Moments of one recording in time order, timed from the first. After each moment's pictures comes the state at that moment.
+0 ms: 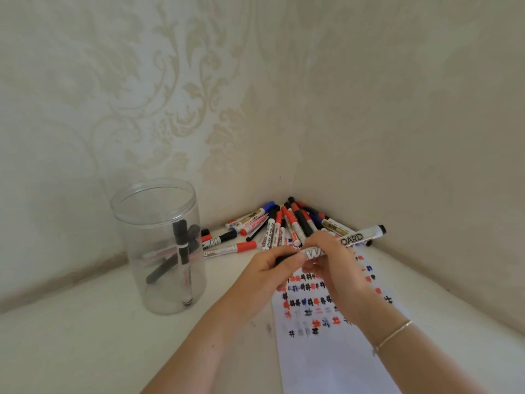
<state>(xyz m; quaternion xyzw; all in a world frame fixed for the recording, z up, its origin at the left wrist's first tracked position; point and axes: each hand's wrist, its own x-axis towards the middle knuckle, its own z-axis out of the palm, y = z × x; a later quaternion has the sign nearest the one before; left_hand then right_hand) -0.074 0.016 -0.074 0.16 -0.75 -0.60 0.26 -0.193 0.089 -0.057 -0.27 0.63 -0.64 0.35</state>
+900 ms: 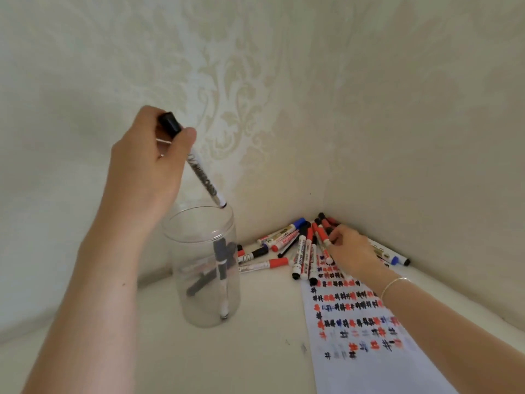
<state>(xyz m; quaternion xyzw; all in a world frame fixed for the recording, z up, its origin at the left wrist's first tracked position) 0.035 -0.041 0.089 0.34 -0.74 -0.14 0.57 -0.241 0.023 -0.057 -0.41 0.84 -0.32 0.14</state>
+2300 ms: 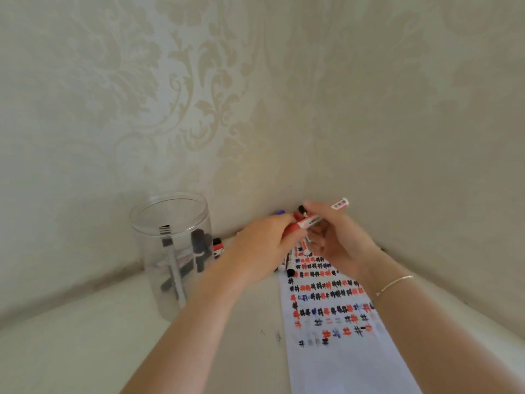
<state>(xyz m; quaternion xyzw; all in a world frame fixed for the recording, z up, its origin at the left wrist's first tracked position) -0.078 -0.006 -0.011 0.23 -0.92 -0.20 0.23 -0.222 0.058 -0.021 -0.32 0.48 -0.66 0.48</state>
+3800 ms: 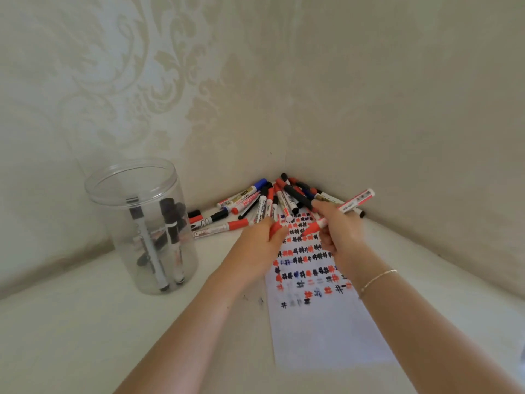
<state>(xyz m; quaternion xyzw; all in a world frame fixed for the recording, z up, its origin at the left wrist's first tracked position) -0.102 0.003 -0.085 0.33 -0.87 -0.33 0.17 -0.230 0.082 -0.065 -0.11 0.65 -0.68 0.31</state>
